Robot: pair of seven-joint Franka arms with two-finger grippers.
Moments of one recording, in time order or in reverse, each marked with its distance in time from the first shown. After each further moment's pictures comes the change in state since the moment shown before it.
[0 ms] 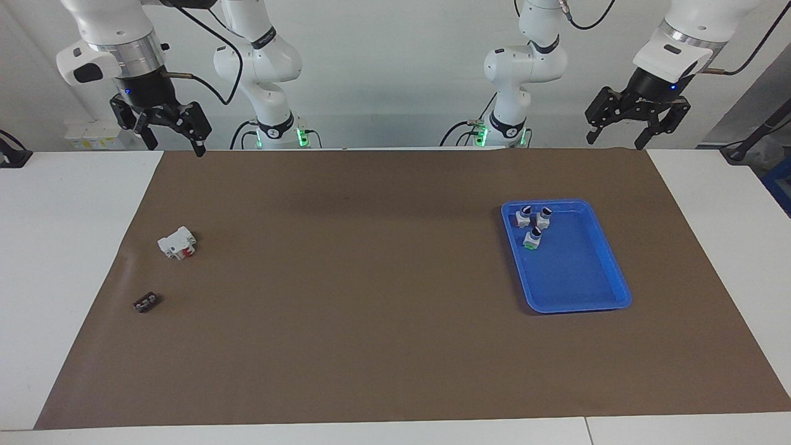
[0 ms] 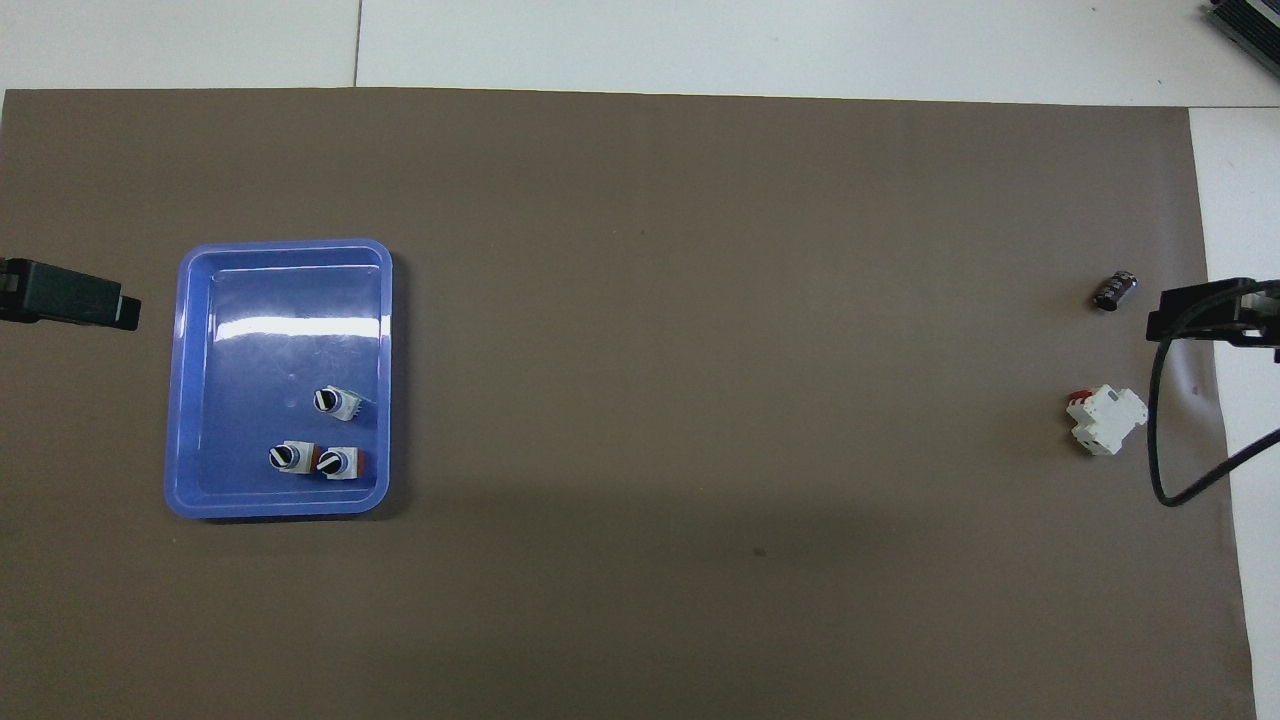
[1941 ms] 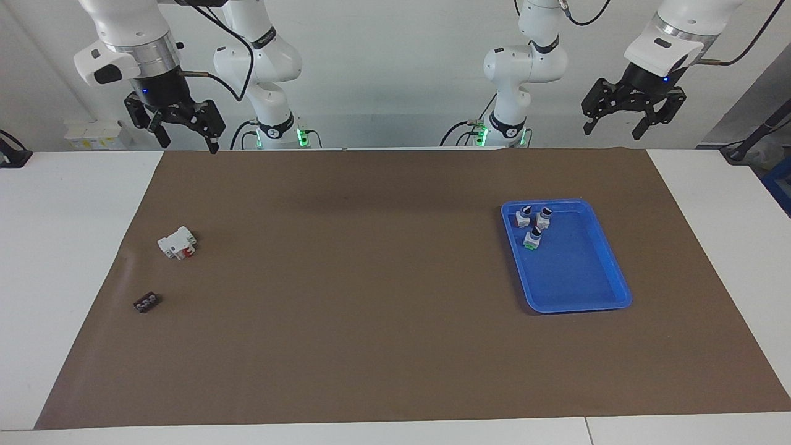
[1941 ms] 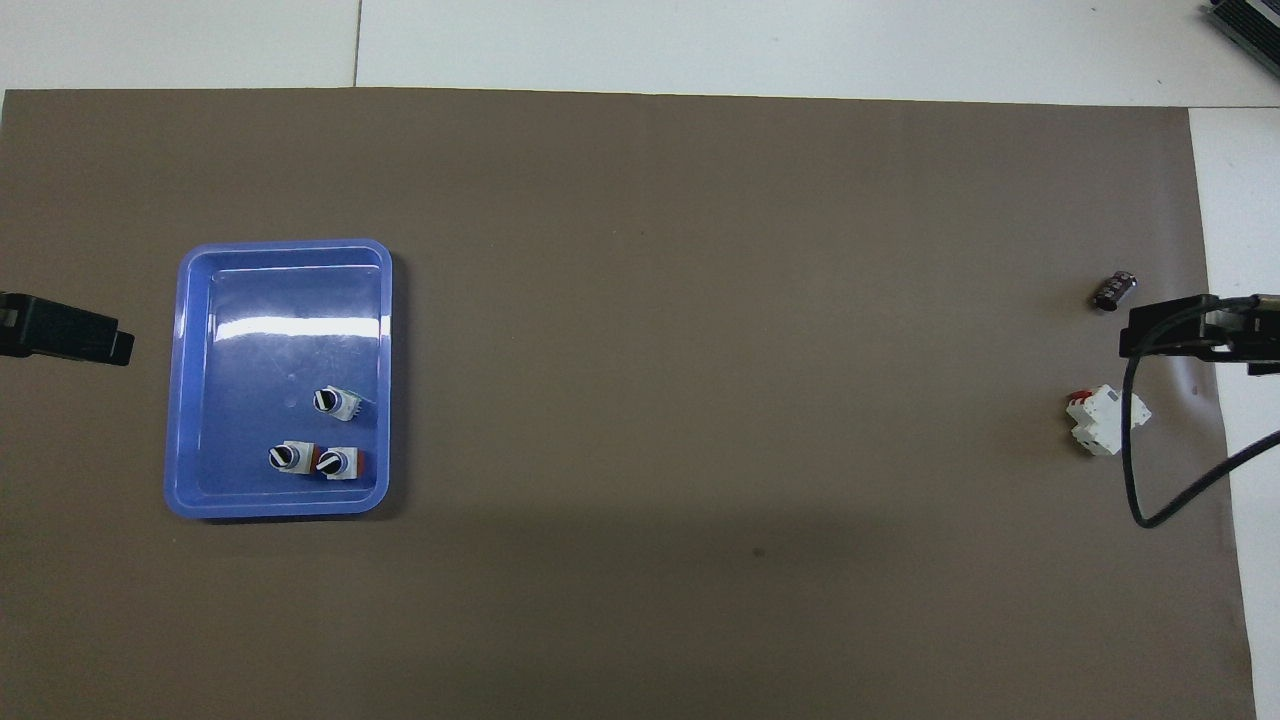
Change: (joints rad) left arm -0.049 -0.021 0.030 0.004 0.041 -0.084 0.003; right arm 0.019 -0.002 0.014 0.000 0.000 -0.043 0.000
